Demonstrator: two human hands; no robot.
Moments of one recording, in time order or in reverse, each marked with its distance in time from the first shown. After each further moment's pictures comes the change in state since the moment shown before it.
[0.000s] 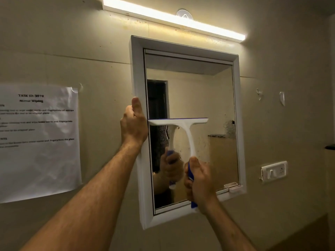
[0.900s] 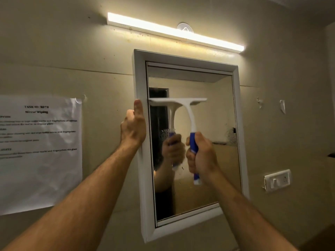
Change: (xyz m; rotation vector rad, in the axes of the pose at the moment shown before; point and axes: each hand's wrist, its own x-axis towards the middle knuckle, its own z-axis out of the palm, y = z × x) left_hand 0.020 0.010 -0.006 -0.027 -0.105 -0.051; right_hand 0.048 -0.065 0.008 0.024 -0.053 -0.119
